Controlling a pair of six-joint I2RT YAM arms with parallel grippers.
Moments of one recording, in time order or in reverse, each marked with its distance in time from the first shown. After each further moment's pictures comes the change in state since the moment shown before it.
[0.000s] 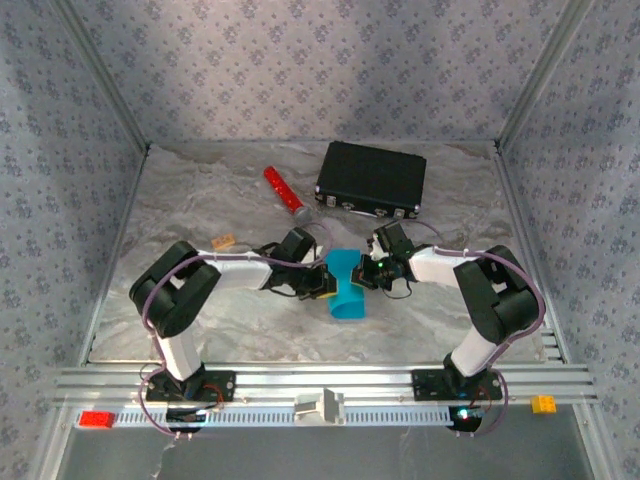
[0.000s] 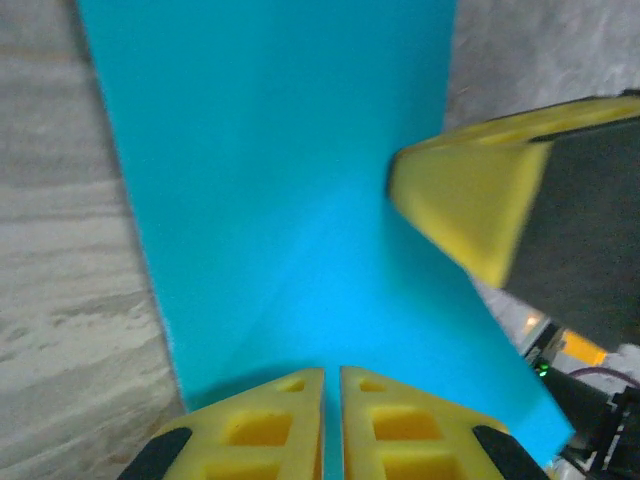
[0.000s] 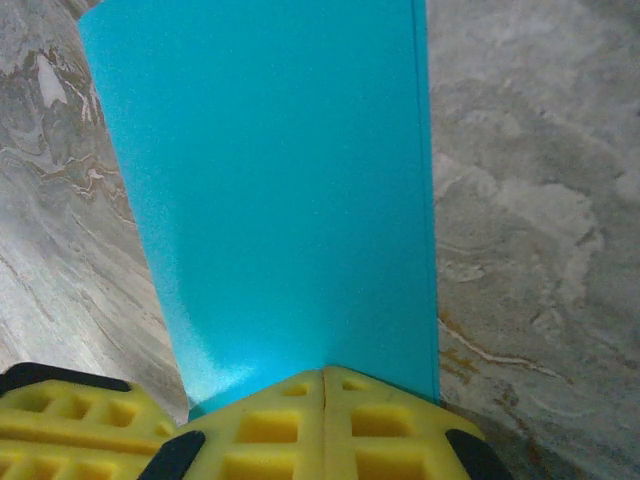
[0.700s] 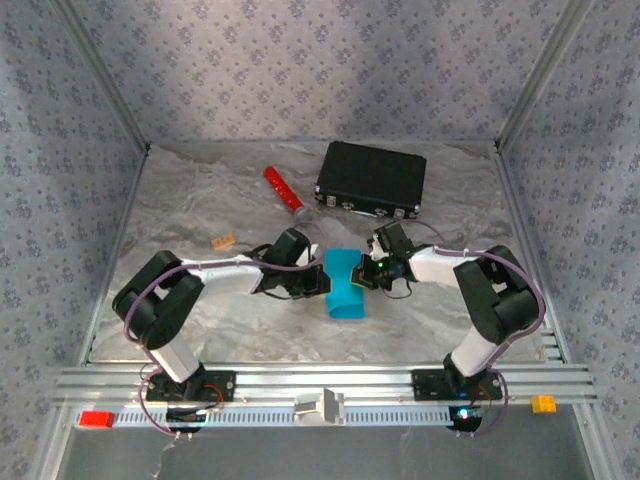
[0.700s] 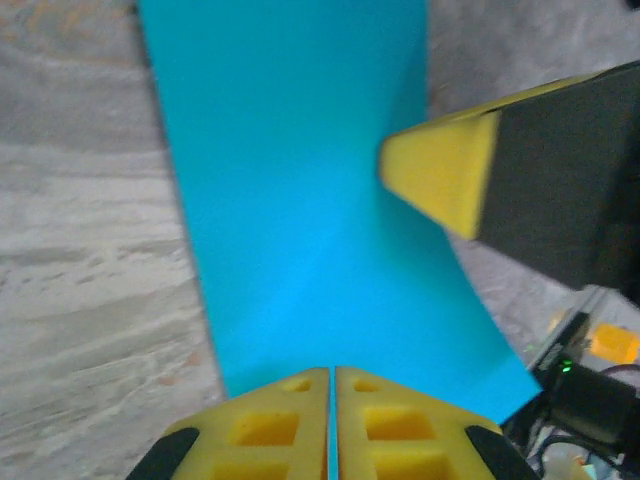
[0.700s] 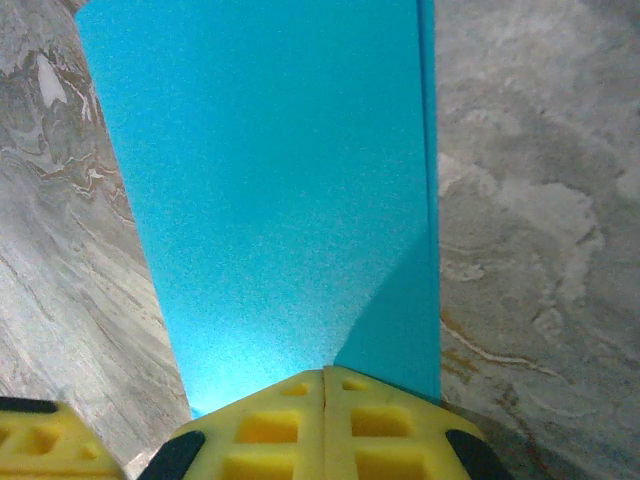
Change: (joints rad) left arm -0.003 -0.116 -0.043 -0.017 -0.071 0.036; right arm 0.000 0.000 0.000 0.000 0.000 0.000
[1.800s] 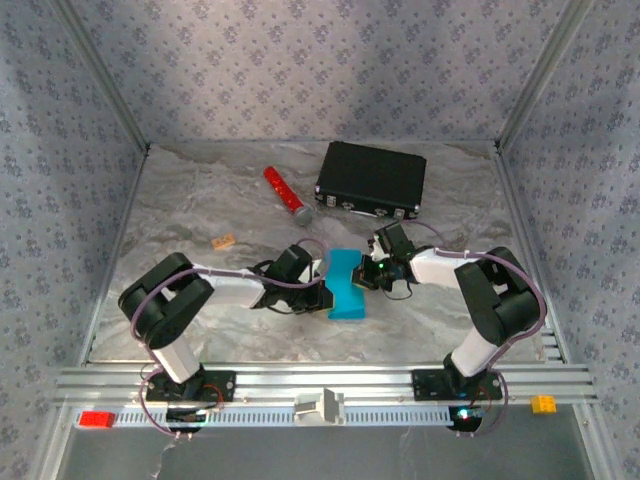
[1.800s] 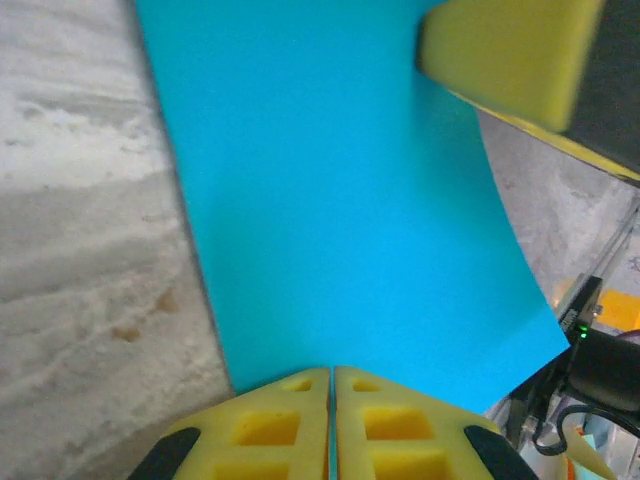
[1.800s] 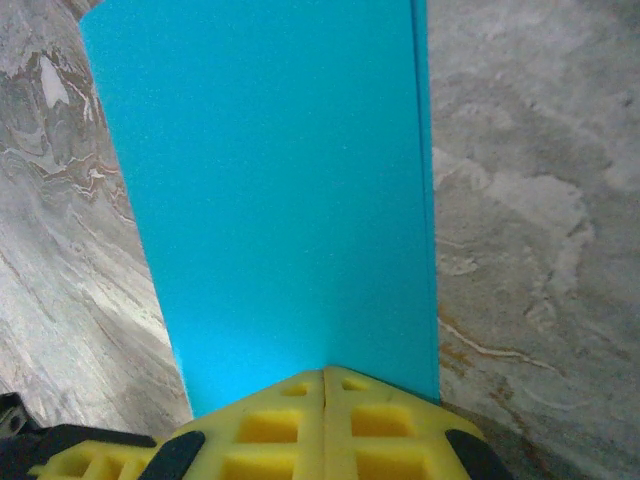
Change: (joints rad) left arm -0.066 0.018 -0.121 0.161 0.016 -0.047; right arm 0.000 -0.010 -0.018 0.021 0.003 0.008
